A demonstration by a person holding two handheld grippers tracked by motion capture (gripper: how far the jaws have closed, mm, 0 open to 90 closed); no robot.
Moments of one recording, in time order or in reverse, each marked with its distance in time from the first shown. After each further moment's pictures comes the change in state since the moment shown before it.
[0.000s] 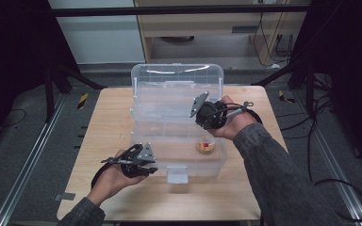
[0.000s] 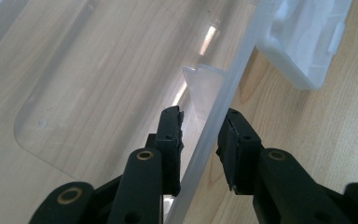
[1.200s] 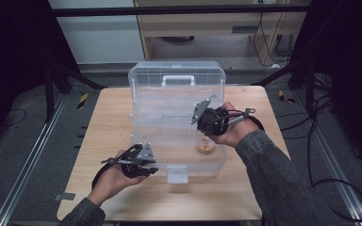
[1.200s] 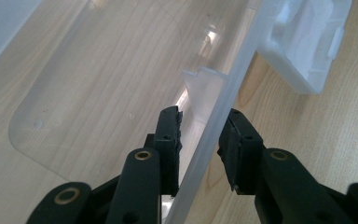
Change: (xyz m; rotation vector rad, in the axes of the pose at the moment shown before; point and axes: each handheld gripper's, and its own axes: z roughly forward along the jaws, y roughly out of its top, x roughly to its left) left arm 0.000 -0.001 0.002 -0.020 -0.005 -0.017; right arm 0.014 -0.006 -0.003 -0.012 0.004 -0.013
